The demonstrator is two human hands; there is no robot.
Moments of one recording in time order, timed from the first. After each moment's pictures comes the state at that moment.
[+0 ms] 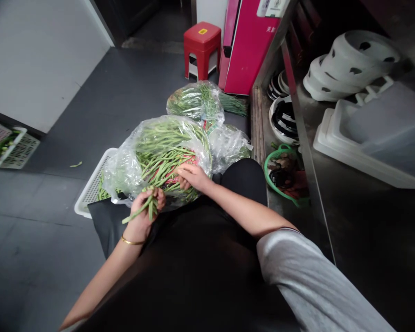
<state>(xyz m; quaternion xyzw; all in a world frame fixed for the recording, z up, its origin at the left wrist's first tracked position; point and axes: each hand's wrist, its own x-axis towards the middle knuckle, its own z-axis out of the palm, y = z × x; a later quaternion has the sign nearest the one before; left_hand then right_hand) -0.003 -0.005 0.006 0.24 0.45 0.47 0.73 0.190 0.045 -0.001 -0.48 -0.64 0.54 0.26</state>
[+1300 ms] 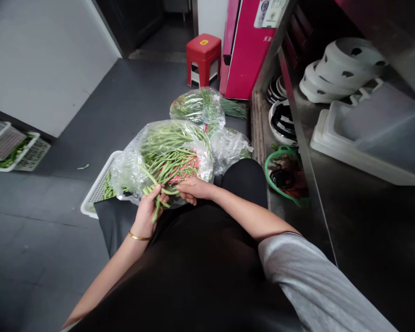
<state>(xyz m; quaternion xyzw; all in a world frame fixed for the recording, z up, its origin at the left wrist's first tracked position) 0.012 -0.010 0.005 0.20 0.45 0.53 0.69 0.191 0.023 0.004 -0.35 -0.58 0.71 0.19</state>
